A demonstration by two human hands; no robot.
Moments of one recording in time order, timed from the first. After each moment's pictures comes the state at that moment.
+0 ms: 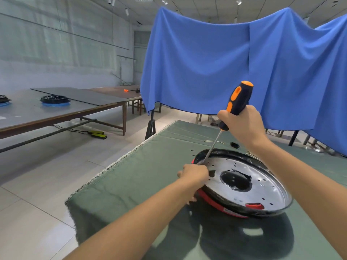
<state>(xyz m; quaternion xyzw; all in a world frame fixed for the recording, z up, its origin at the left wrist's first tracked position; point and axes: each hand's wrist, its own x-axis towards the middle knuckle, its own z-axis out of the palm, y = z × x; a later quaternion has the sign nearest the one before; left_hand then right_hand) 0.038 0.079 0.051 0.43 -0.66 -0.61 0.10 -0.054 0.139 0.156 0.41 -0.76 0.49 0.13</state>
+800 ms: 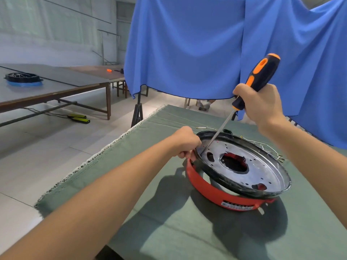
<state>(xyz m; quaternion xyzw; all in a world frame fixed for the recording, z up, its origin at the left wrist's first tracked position) 0.004 0.010 0.077 0.29 -0.85 -0.45 0.06 -0.092 0.134 0.164 0.35 -0.74 0.56 0.12</state>
